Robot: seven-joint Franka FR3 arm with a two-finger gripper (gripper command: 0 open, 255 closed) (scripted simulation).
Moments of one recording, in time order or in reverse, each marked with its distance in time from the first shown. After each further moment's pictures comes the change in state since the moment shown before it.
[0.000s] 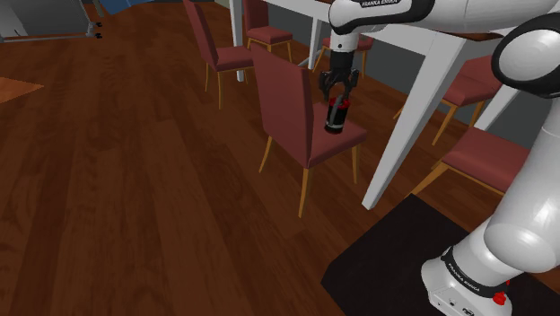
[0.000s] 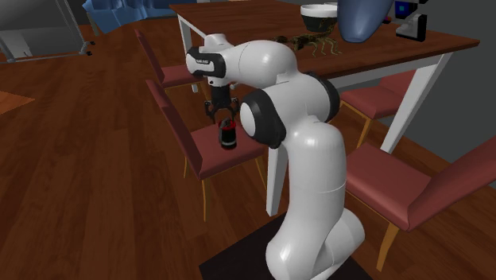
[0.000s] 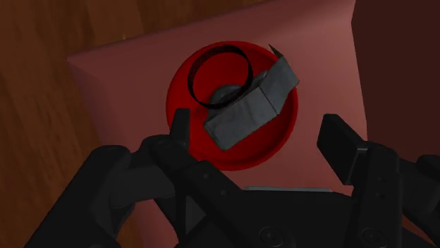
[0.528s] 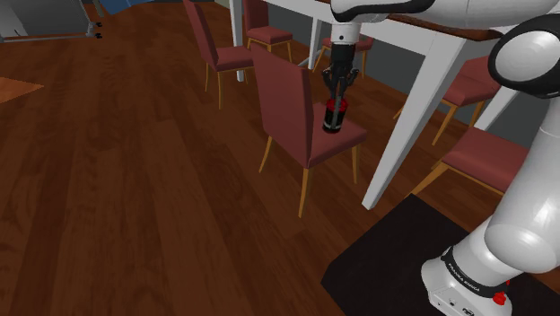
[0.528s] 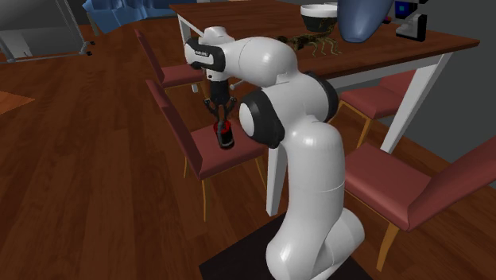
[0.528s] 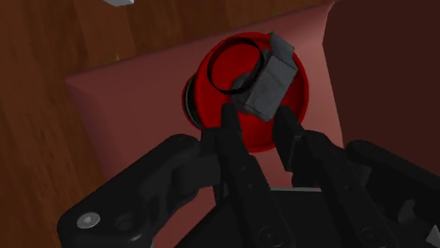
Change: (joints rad) arm 0.010 0.011 -0.015 0.078 0.046 -0.116 0.004
